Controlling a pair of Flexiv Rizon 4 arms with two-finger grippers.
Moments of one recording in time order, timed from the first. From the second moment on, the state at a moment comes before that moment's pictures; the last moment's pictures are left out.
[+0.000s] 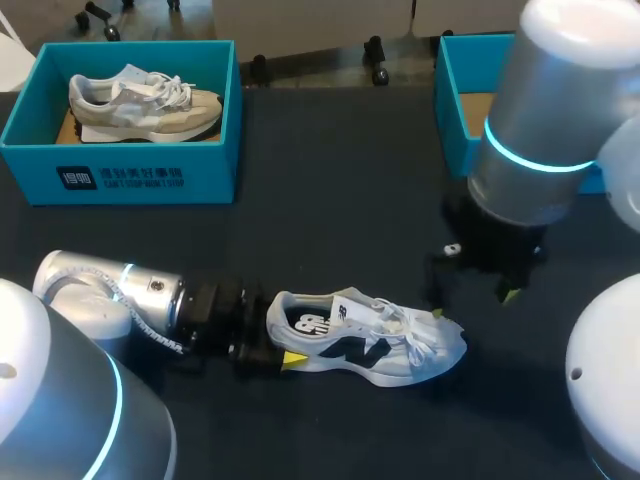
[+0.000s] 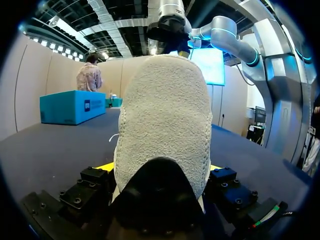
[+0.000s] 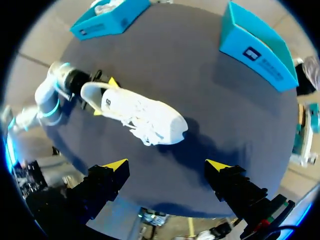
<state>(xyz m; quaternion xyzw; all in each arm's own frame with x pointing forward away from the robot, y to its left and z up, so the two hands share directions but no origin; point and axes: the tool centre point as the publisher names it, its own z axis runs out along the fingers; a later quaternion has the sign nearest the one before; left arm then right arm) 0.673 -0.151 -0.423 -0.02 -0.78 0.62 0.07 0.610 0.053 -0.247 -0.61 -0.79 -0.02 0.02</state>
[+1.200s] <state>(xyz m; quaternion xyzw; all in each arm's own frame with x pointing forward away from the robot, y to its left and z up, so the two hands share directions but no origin) 0.673 -0.151 -0.423 -0.02 -0.78 0.62 0.07 0.631 0.143 -0.259 -0.75 -0.65 0.07 -0.04</state>
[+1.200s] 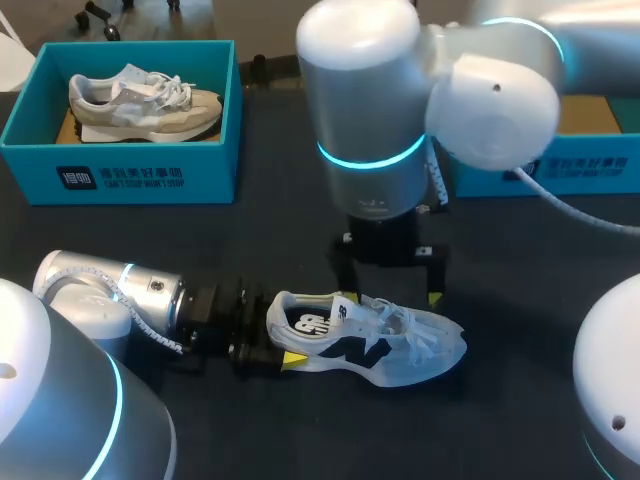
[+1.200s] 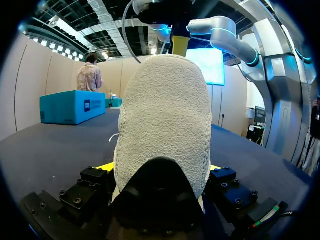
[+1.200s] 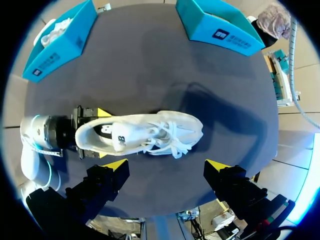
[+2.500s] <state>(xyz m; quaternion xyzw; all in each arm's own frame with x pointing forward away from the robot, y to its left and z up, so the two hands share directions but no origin) 0.673 -0.151 -0.423 -0.02 -0.78 0.62 0.07 0.651 0.188 -0.312 -0.68 -0.72 0.06 -0.09</state>
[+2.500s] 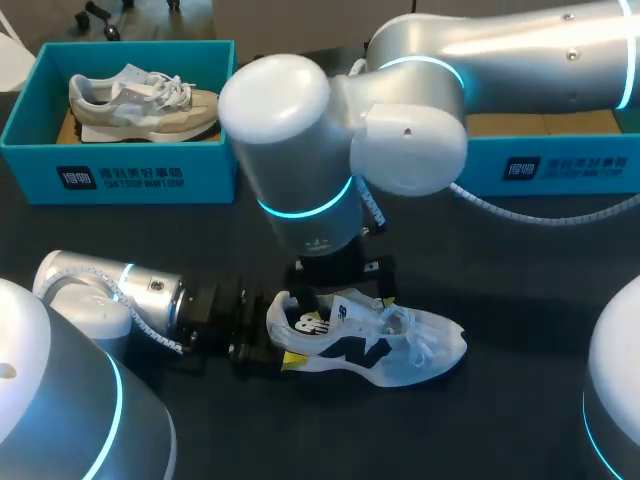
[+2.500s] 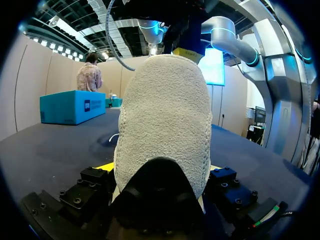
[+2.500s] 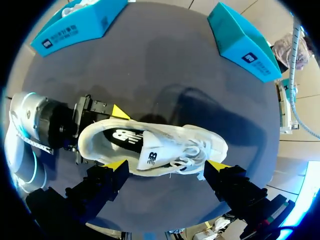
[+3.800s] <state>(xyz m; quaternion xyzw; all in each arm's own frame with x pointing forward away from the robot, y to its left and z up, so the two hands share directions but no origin) 0.673 -0.151 -0.423 -0.02 -0.78 0.62 0.07 0.651 0.174 -0.346 -0.63 -0.73 0.18 -0.18</state>
